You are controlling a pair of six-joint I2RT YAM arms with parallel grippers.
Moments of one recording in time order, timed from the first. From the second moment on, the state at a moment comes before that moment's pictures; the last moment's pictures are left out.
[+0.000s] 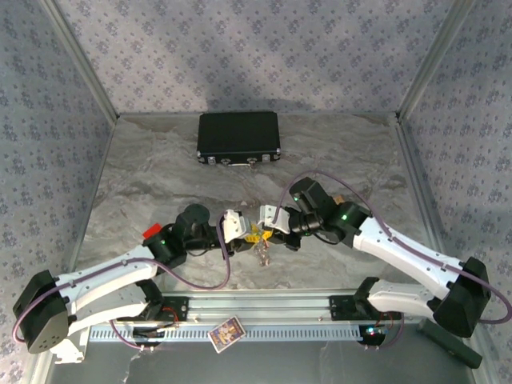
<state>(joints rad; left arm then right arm) -0.93 0.96 0.51 0.10 0.40 0.20 0.85 1.13 0.94 -0.61 -0.47 -0.55</state>
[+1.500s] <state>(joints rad) -0.93 0.96 0.47 0.21 0.39 0.19 0.79 0.94 0.61 -0.21 -0.54 -0.18</state>
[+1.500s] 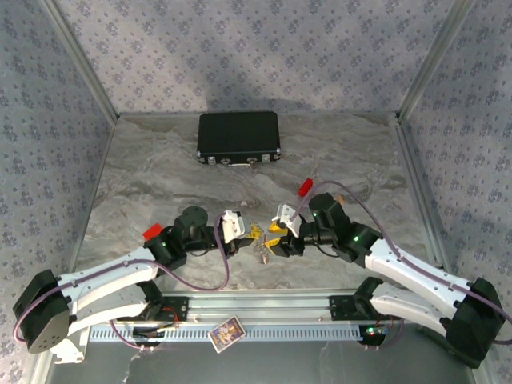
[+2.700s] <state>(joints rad) -0.93 0.96 0.47 0.21 0.38 0.19 0.81 0.97 0.62 -0.23 -0.46 -0.21</state>
